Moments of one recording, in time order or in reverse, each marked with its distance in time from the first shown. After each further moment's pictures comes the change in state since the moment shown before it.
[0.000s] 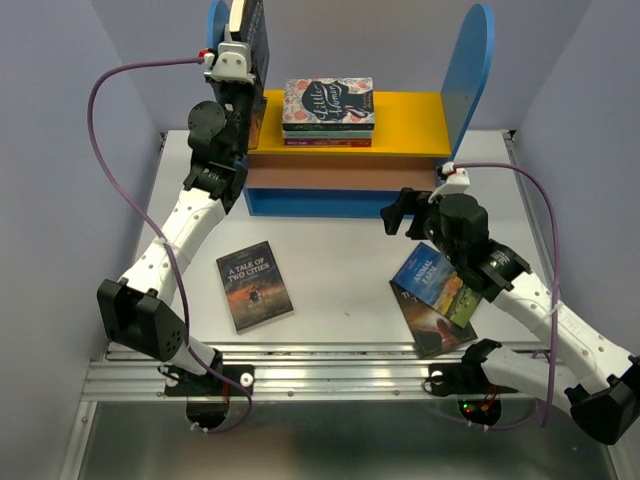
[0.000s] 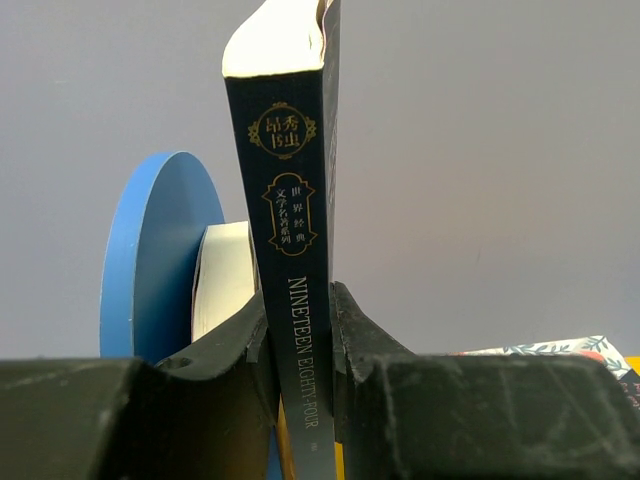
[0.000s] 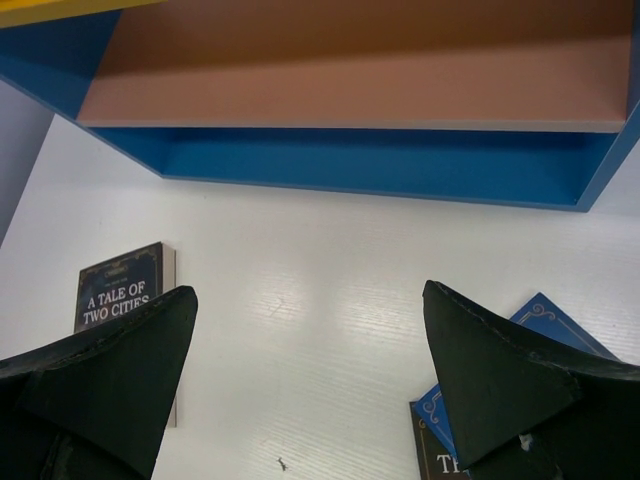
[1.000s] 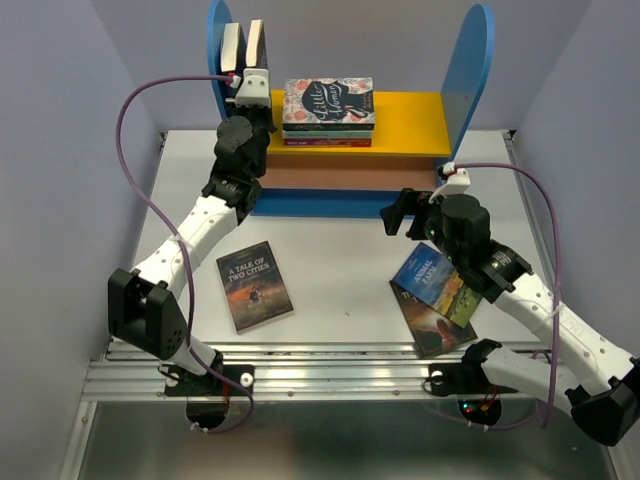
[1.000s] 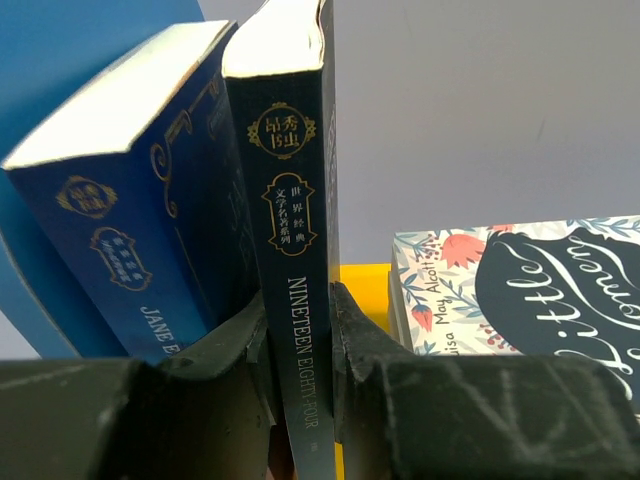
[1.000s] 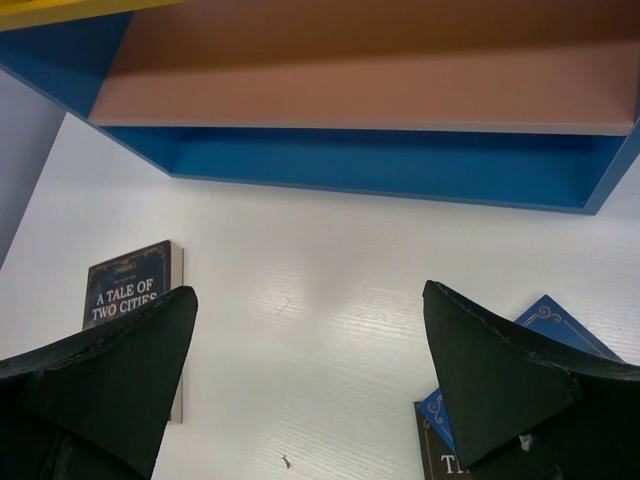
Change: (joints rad) left arm -0.052 0.002 -0.157 -0.034 -0.169 0.023; right arm 0.000 -0.008 0.004 0.000 -0.015 0.000
